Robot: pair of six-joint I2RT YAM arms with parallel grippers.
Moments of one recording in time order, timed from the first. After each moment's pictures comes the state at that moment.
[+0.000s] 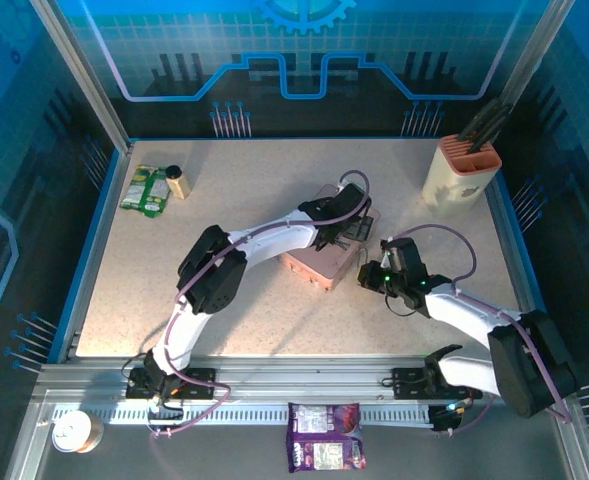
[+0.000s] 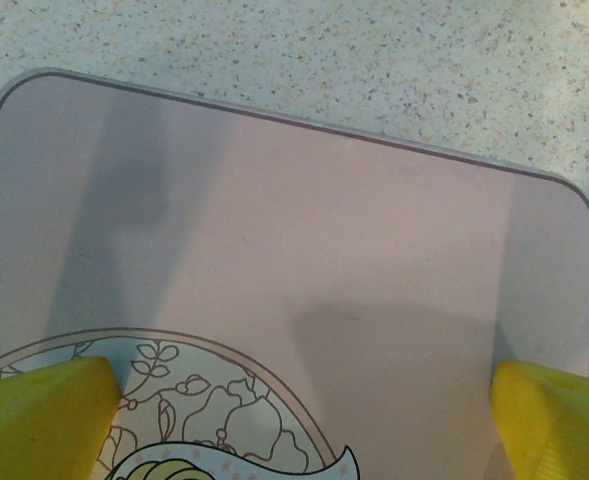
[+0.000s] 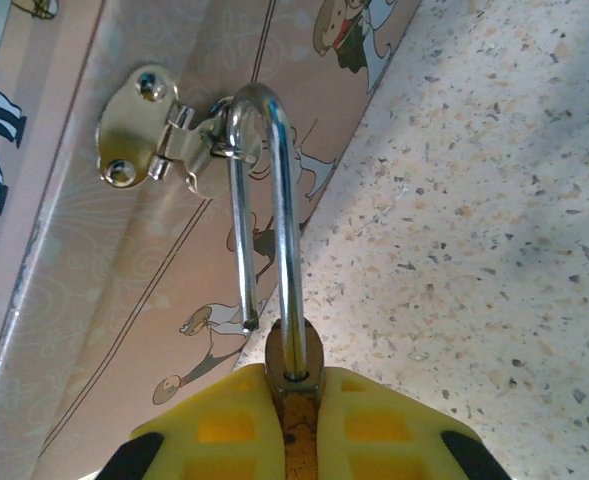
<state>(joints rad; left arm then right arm) -0.82 2.18 1.77 -0.46 -0.32 -0.41 0.38 1.20 0.43 -0.06 -0.21 0.71</state>
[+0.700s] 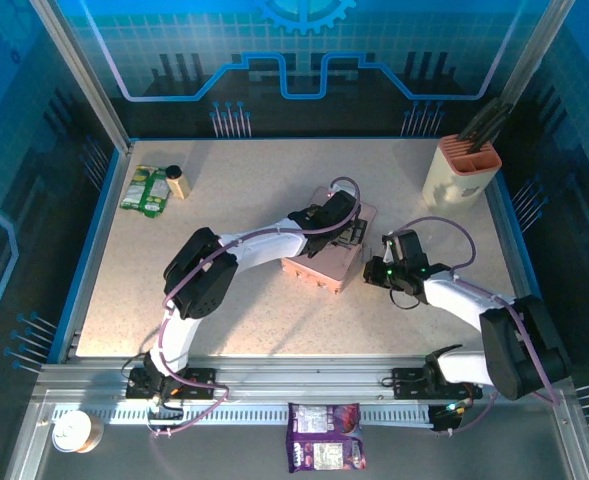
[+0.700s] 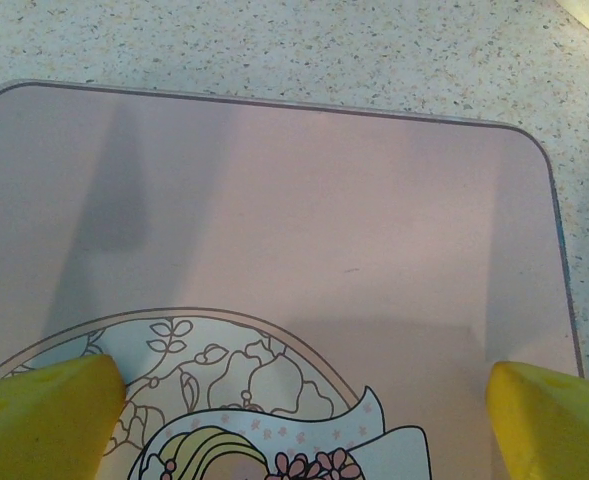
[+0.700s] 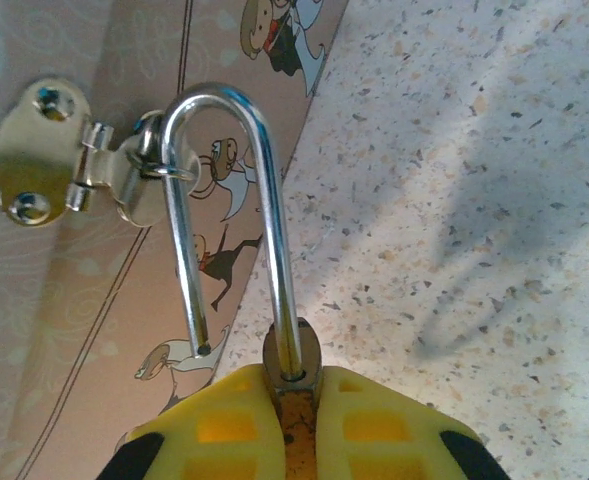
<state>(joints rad) -0.81 2.09 1.57 -0.30 -0.31 -0.42 0.31 1.30 0.51 -0.15 -0.19 0.58</state>
